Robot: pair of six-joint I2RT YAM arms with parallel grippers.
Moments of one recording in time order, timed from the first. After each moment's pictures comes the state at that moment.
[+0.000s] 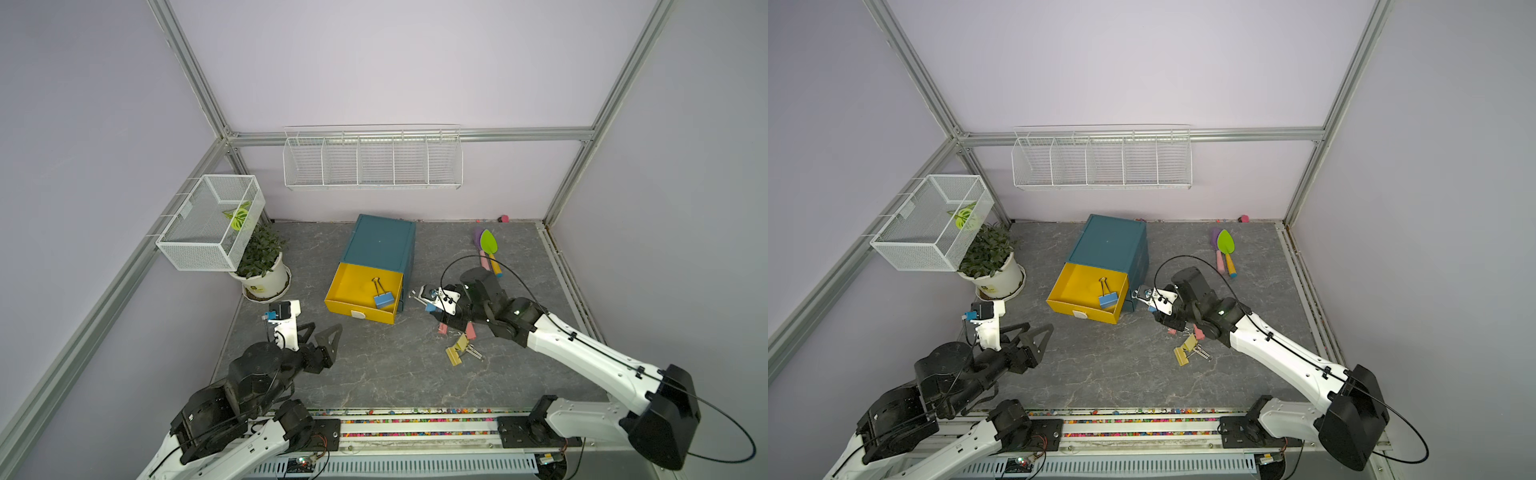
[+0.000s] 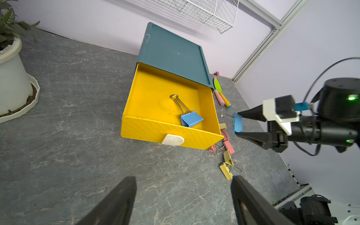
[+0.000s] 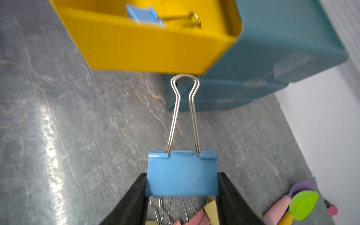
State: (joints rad) left arm -0.90 0.38 0.88 -0.89 -0.32 -0.60; right arm 0.78 1.25 1.03 -0.46 -0.06 -0.56
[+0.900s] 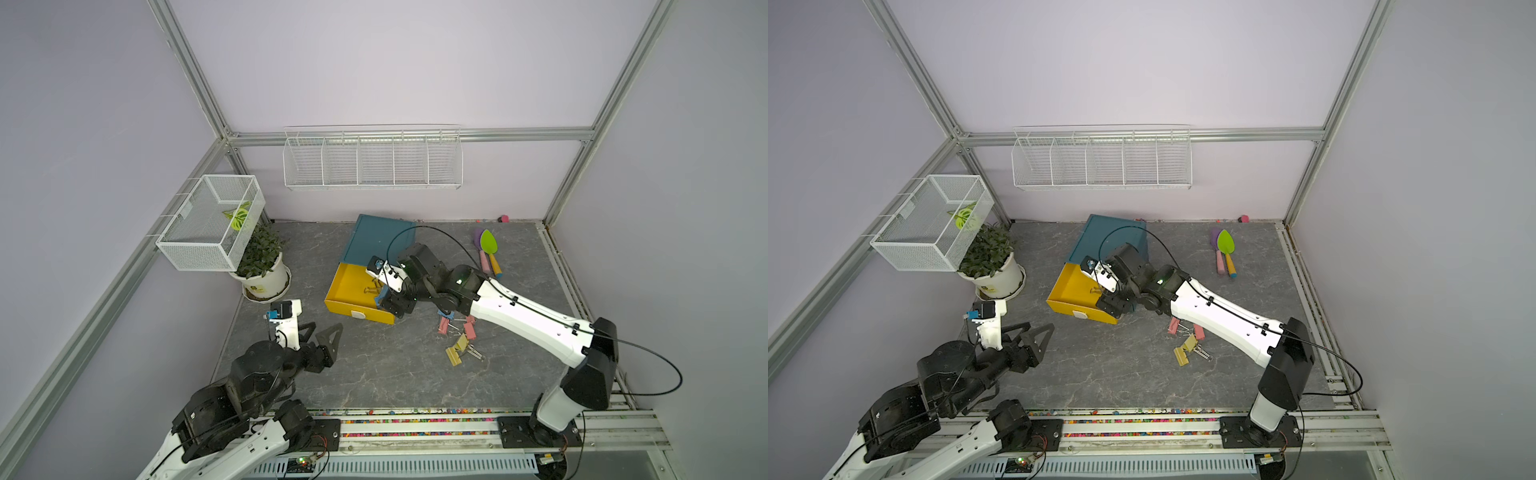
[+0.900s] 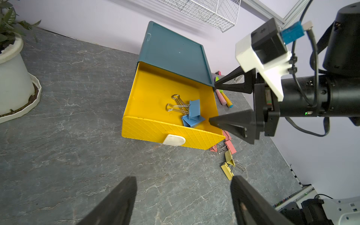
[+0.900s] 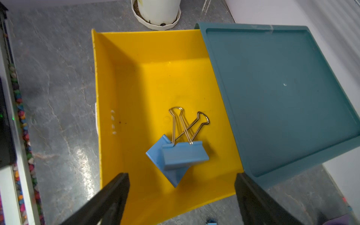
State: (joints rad) left arm -0.90 0.38 0.88 -0.89 -0.32 -0.60; right arm 0.96 1.68 1.61 -0.69 0.05 -0.29
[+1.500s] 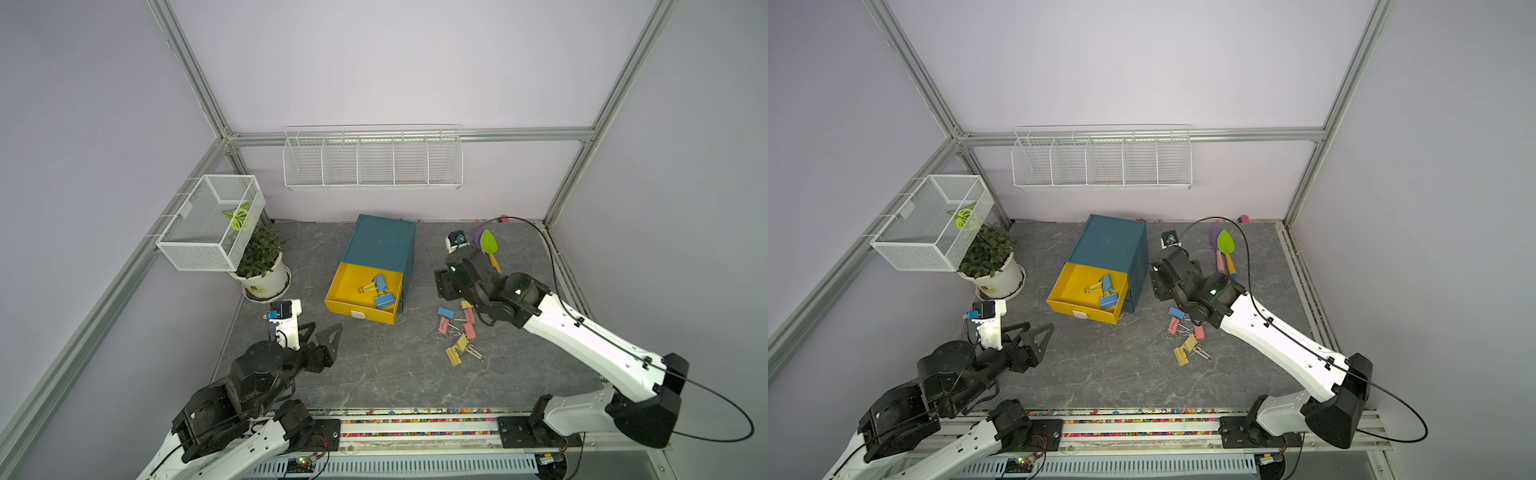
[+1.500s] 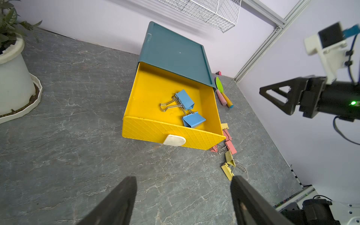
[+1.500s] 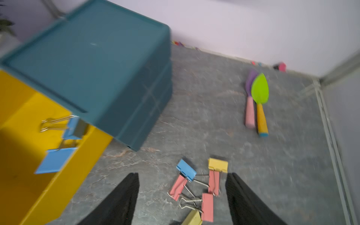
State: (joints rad) left arm -0.90 0.38 0.88 -0.89 -0.33 -0.60; right arm 0.84 1.36 1.35 -0.85 0.52 0.47
